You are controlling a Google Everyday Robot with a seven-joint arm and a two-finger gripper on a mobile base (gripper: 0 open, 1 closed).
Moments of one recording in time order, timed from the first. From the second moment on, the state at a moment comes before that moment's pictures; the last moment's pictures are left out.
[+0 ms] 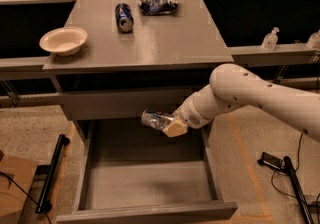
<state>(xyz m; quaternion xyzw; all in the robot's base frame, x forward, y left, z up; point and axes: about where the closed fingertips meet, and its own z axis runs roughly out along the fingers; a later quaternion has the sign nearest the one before) 0.547 -0.040 0.680 -0.52 0.80 0.20 0.23</state>
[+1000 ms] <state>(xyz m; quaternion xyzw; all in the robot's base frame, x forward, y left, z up) 0.451 0.037 0.510 -0.54 0.77 0.31 0.15</state>
